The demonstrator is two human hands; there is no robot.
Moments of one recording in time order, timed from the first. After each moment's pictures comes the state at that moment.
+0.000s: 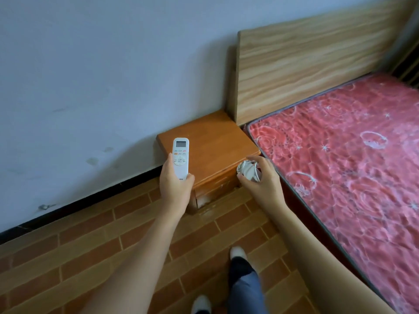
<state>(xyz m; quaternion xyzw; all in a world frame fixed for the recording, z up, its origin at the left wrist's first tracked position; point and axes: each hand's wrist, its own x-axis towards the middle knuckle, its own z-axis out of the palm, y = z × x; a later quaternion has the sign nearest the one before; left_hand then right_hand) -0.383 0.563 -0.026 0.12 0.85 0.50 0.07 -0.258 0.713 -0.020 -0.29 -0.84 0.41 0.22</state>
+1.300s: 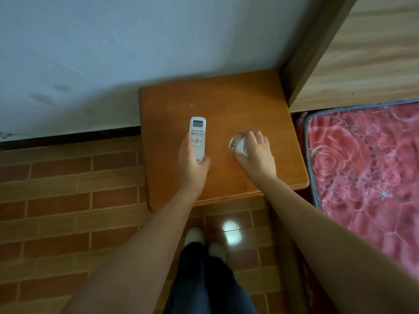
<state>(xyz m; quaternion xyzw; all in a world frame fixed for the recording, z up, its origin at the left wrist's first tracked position) -0.578 0.809 -0.322 -0.03 0.88 0.46 0.08 -0.550 0.957 -0.303 -0.16 -0.94 0.31 0.00</state>
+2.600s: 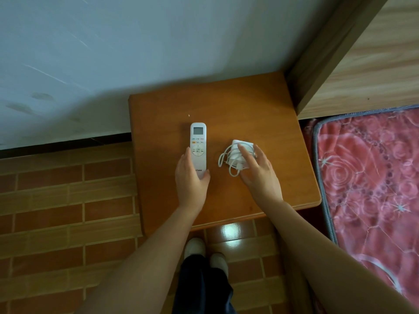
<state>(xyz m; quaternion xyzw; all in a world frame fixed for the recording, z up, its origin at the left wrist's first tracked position) -0.603 0.810 -0.375 -0.02 0.92 0.38 0.12 -0.558 0.967 -0.358 -0.15 -0.95 0.26 -0.05</state>
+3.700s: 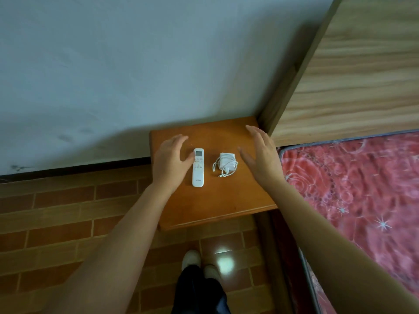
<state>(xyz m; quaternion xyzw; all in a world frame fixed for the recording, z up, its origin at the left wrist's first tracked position) -0.631 0.765 -0.155 0.15 0.93 0.34 0.04 -0.565 0.960 -0.139 -0.15 -0.94 0.29 0.07</state>
